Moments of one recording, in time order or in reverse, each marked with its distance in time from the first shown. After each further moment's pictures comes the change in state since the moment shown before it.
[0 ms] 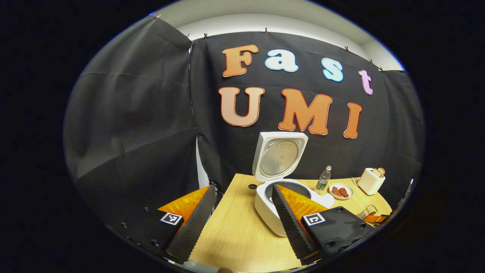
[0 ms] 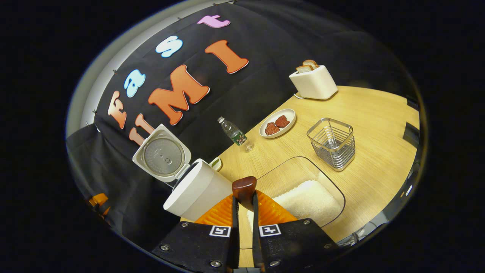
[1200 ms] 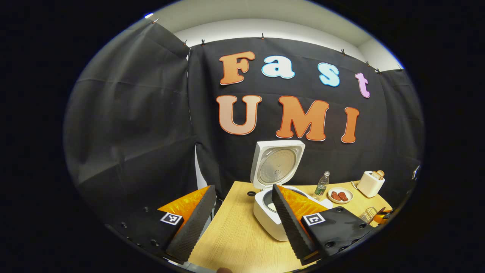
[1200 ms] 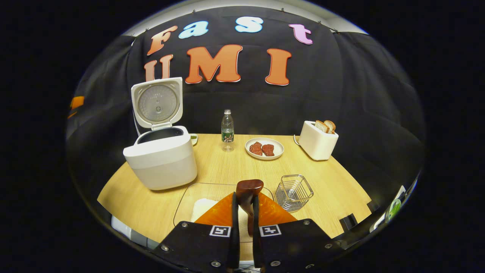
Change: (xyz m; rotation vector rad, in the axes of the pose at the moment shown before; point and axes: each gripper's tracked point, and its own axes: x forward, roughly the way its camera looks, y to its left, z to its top) left arm -0.002 -0.005 0.016 0.006 -0.052 -0.011; right arm -0.035 -0.015 0.034 -0.813 0.016 -0.224
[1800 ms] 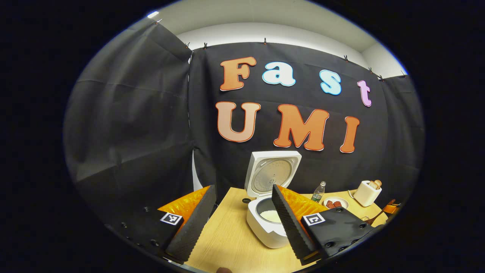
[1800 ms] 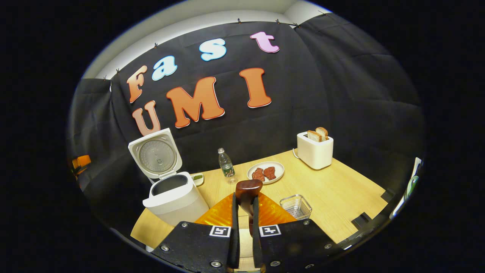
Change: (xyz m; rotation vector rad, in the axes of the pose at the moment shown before) left arm 0.006 -0.018 0.026 -0.012 -0.053 0.003; right arm -0.017 -0.033 0.076 0.294 -0.179 0.057
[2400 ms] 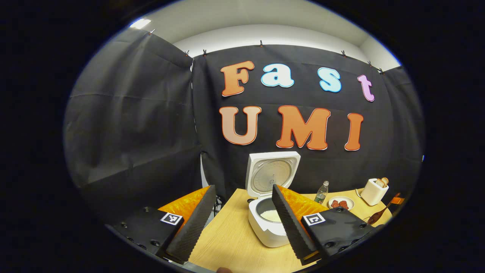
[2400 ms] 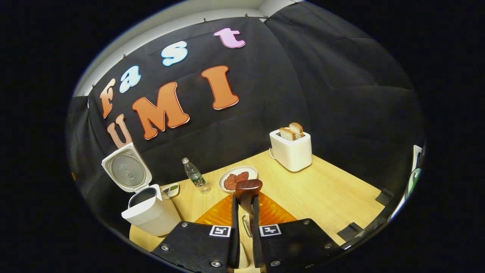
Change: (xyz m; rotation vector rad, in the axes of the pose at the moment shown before) left arm -0.022 -0.035 0.009 0.028 -0.027 0.070; right arm 0.038 -0.110 0.044 0.128 -0.032 -0.122
